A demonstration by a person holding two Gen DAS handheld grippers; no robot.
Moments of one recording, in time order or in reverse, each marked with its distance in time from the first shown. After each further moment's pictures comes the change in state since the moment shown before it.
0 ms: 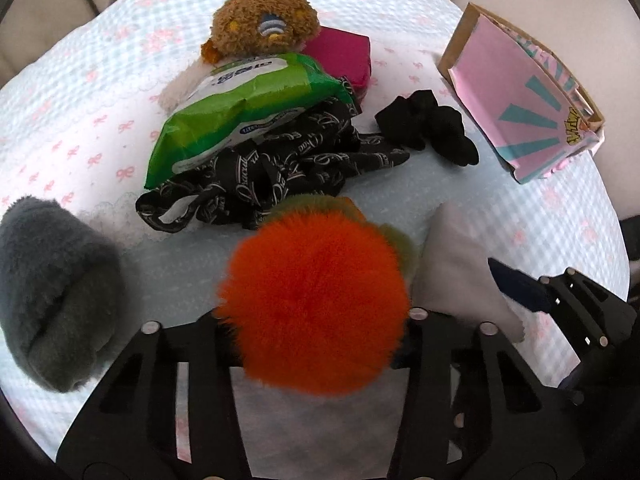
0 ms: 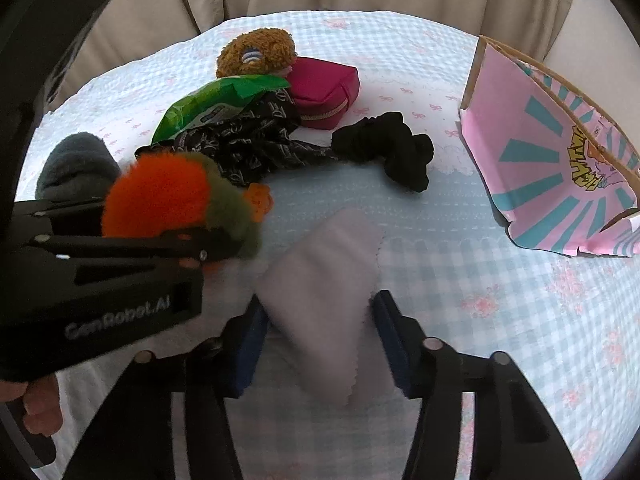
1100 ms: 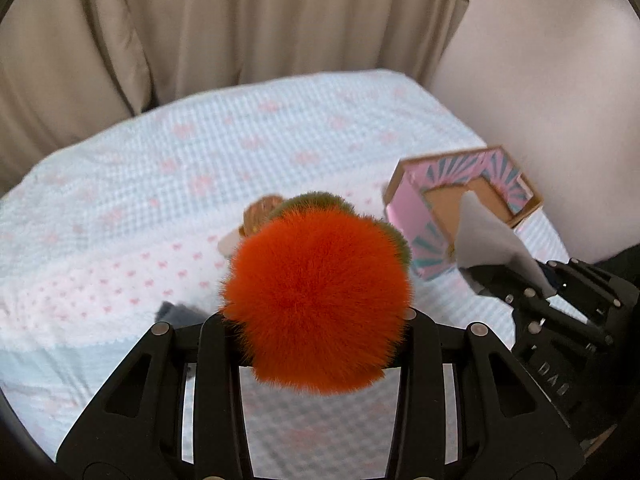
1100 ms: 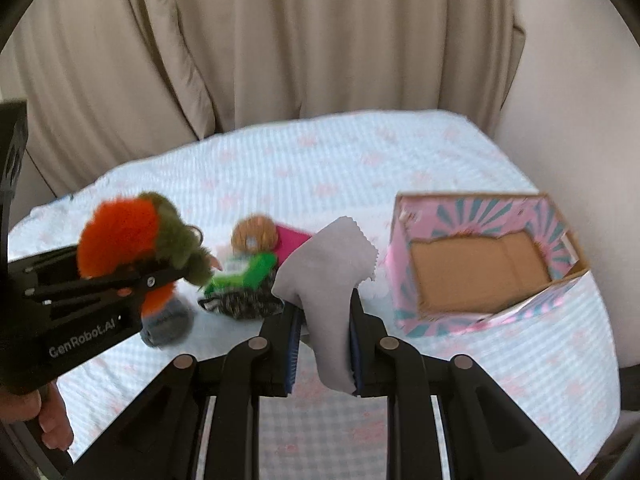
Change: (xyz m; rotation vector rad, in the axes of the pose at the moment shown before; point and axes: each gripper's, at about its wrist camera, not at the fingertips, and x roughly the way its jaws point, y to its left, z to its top) left arm -0.213 -0.050 0.075 0.007 -0.223 0.039; right arm -0.197 -0.049 0.086 0.110 -0.187 0.016
